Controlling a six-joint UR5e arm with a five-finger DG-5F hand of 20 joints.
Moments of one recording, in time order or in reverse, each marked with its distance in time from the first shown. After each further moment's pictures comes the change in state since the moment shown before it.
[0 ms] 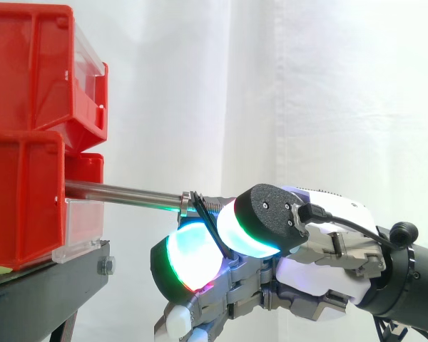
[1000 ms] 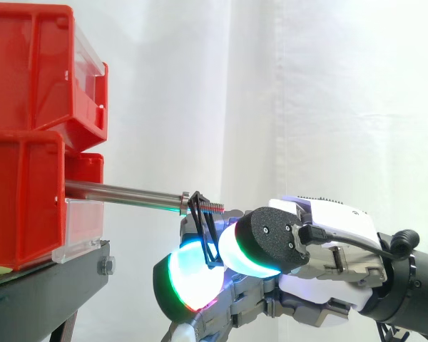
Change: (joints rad) arm -0.008 0.000 -0.005 -0.021 -0.011 -0.043
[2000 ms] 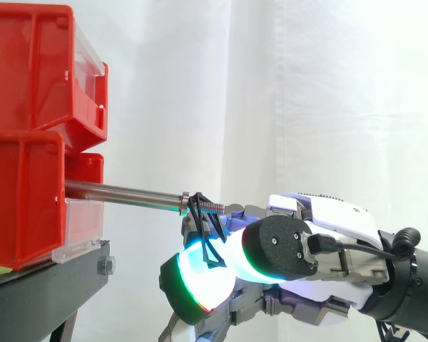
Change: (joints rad) arm 0.006 0.000 0.001 0.009 0.003 0.009
